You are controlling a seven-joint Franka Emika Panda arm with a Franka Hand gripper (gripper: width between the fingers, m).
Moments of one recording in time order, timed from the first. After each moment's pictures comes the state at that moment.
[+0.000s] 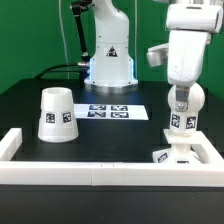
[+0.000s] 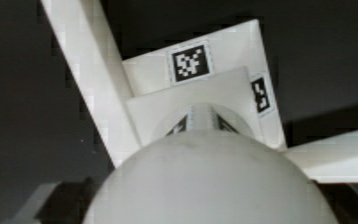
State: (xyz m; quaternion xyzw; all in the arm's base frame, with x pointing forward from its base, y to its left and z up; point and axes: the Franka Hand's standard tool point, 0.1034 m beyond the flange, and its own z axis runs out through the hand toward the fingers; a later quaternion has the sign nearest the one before) arm 0.606 0.098 0.111 0.83 0.56 0.03 0.06
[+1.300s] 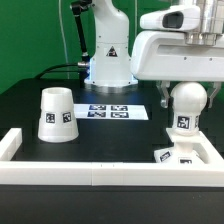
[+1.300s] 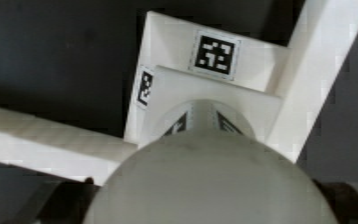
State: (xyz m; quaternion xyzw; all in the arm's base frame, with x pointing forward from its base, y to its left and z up) arm 0.600 0.103 0.109 1.00 0.07 0.04 0.02
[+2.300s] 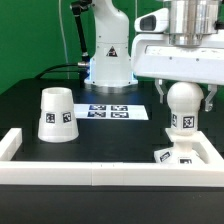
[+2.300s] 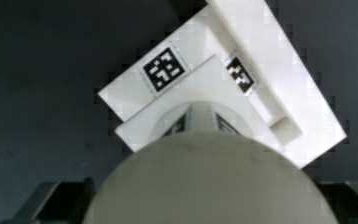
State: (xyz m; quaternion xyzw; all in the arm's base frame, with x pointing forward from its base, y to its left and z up) arm 0.599 0.102 0.109 0.94 -0.34 0.02 -0.02
